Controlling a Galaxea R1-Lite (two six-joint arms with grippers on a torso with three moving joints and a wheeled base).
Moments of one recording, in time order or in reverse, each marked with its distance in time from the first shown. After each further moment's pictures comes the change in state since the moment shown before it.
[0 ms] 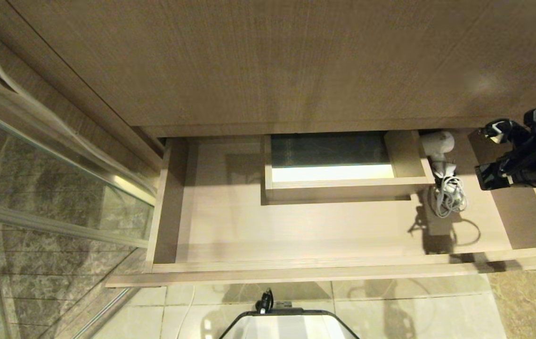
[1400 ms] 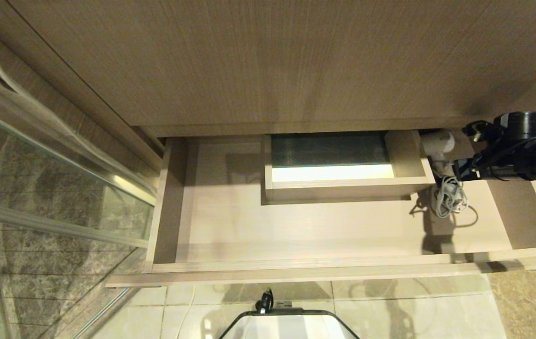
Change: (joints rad) left arm 0.000 0.000 0.000 0.000 0.000 0.000; right arm -0.006 0.251 -0.234 -0.051 0.012 0.075
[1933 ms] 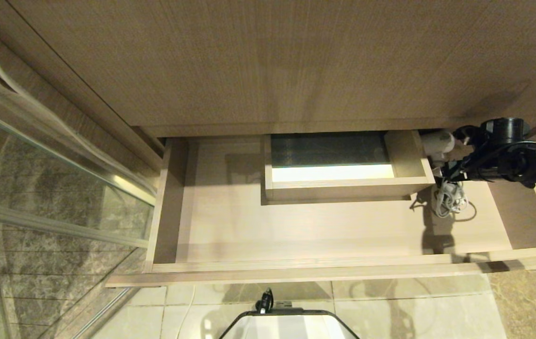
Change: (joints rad) left arm 0.000 0.000 0.000 0.000 0.000 0.000; right arm 0.002 0.124 -0.125 0.000 0.004 0.013
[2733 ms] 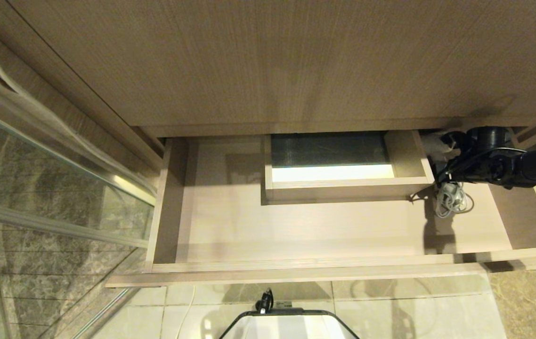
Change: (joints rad) left arm 0.000 0.000 0.000 0.000 0.000 0.000; right arm -0.008 0.176 -0.199 0.000 0.087 -0.003
